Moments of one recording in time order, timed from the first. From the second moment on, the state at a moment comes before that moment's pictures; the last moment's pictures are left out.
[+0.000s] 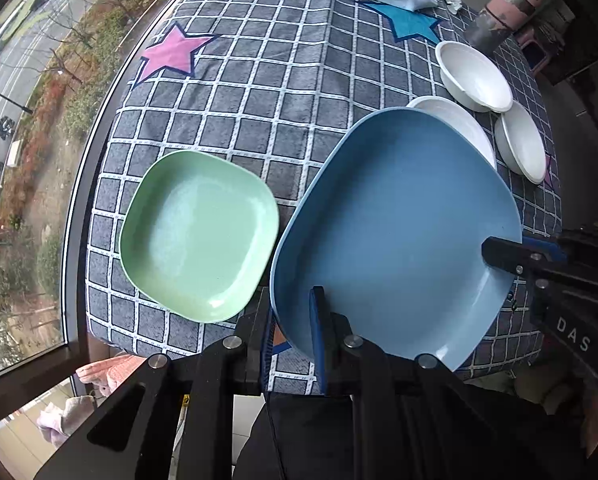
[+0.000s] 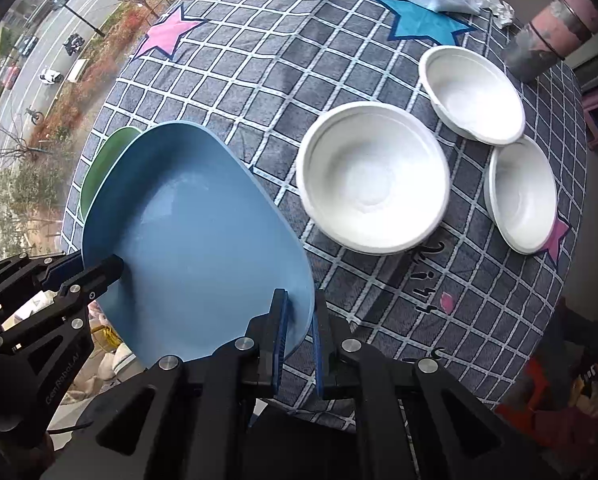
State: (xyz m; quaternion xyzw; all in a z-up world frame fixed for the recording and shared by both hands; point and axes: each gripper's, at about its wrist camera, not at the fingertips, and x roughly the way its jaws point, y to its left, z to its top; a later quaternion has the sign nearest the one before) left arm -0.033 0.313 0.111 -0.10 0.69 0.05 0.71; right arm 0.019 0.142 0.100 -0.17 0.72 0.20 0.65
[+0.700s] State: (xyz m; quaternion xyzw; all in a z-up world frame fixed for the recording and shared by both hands) left arm -0.070 0.379 0.099 -0.13 0.69 0.08 0.70; right arm -0.010 0.215 0.087 -0.20 0.72 0.23 0.63
